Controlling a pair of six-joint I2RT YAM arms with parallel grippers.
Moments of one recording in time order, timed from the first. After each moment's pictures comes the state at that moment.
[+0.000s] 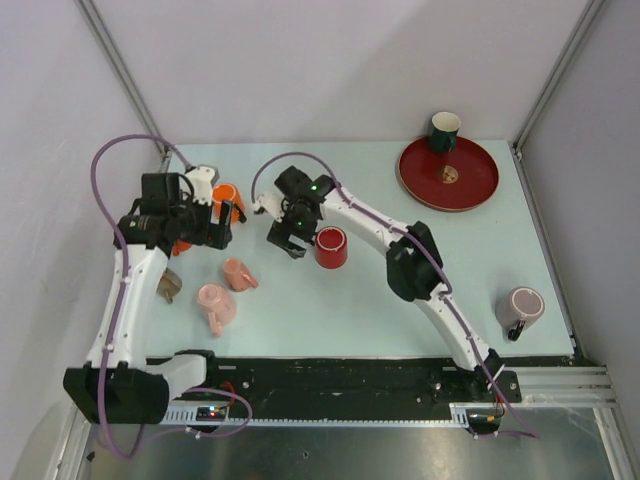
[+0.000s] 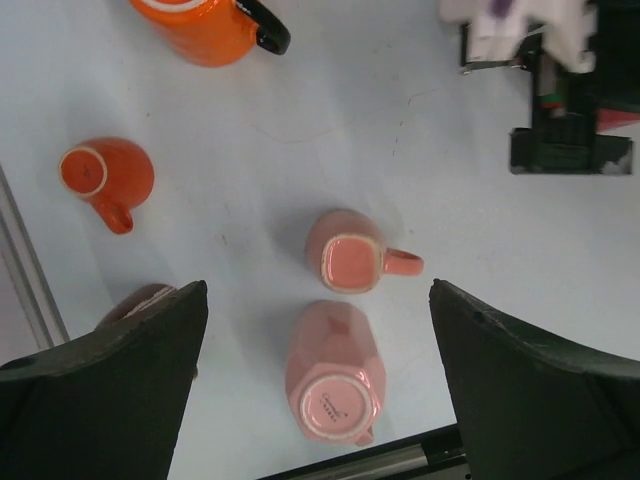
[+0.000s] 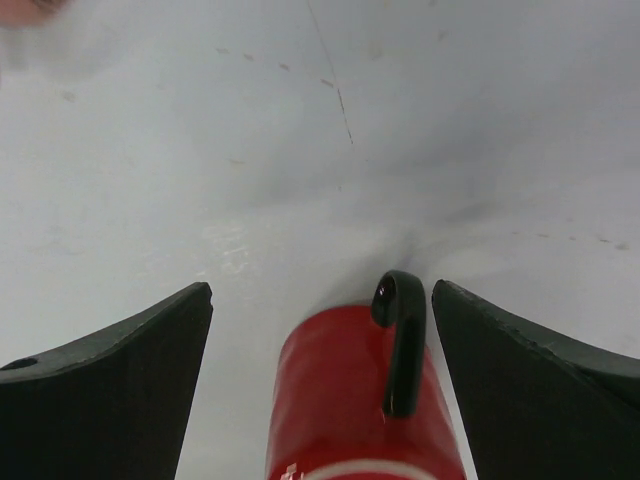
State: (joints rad) left arm -0.01 1.17 1.24 -0.91 0.19 0.21; right arm 0.81 2.42 2.32 -0.97 -0.24 -0.42
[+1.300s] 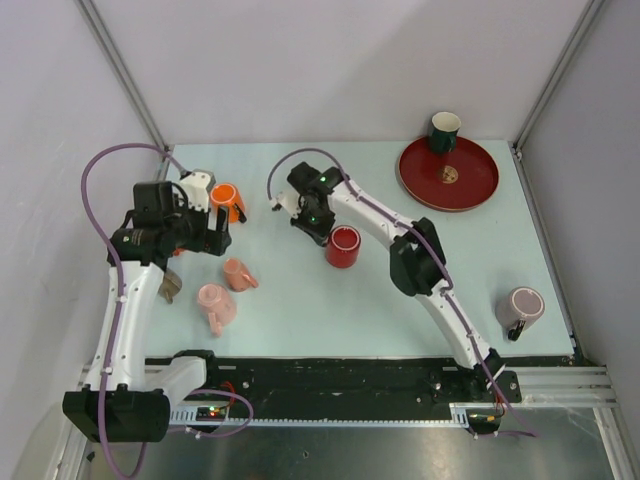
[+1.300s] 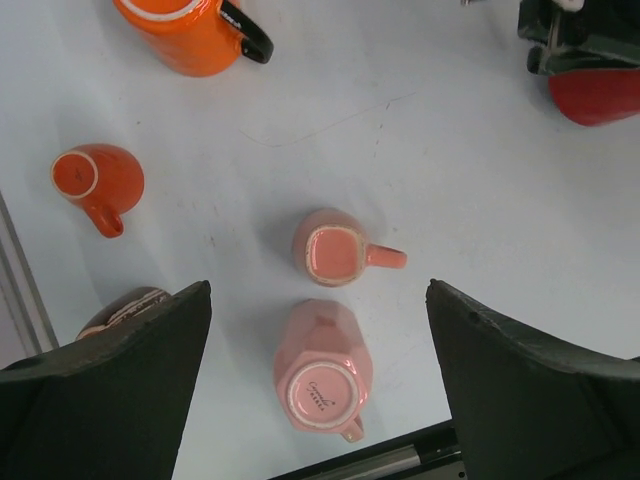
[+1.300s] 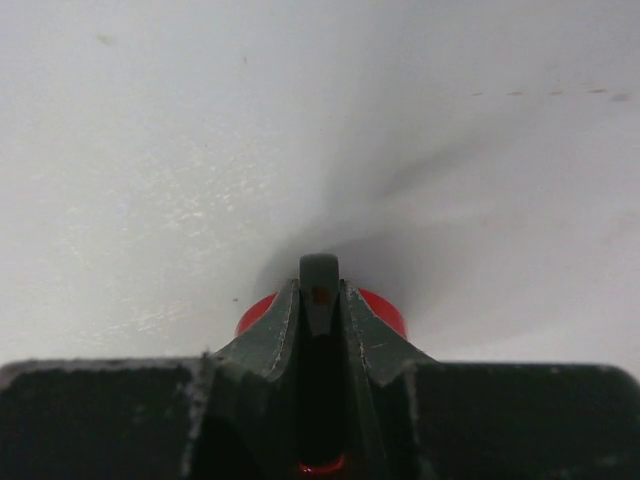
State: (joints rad) left arm 0.02 1.05 1.17 -0.90 0.23 0.22; right arm 0.77 2.49 2.37 -1.17 -0.10 -0.43
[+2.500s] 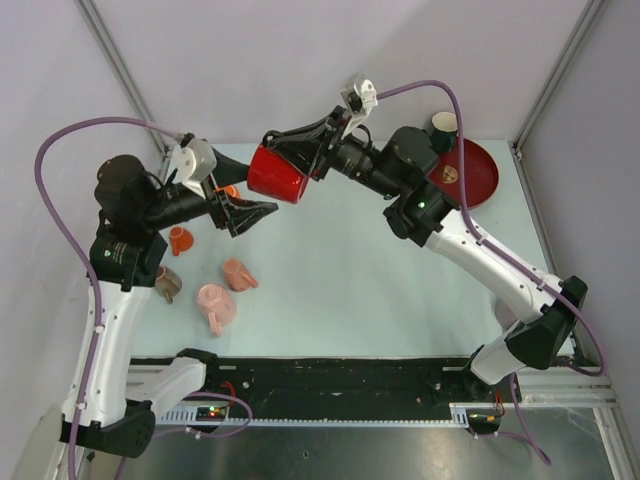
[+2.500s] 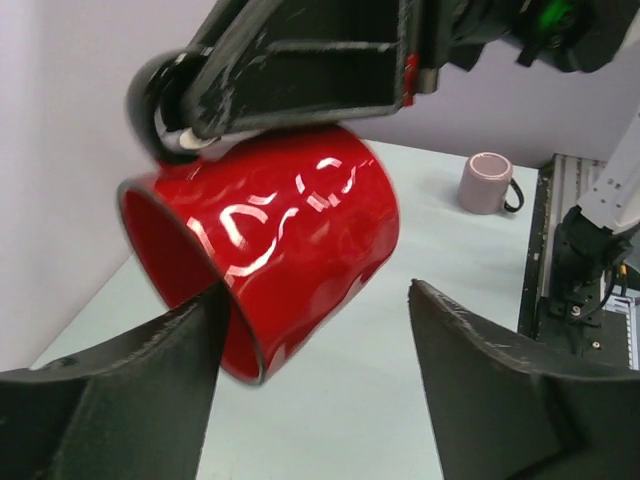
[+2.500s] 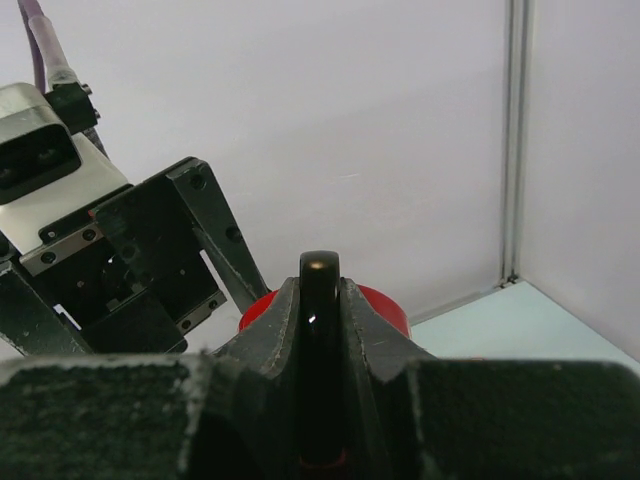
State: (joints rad) left arm -0.18 0.98 1.40 -0.41 0.97 0.10; right arm 0.84 1.53 1.66 0.26 -0.33 0.32
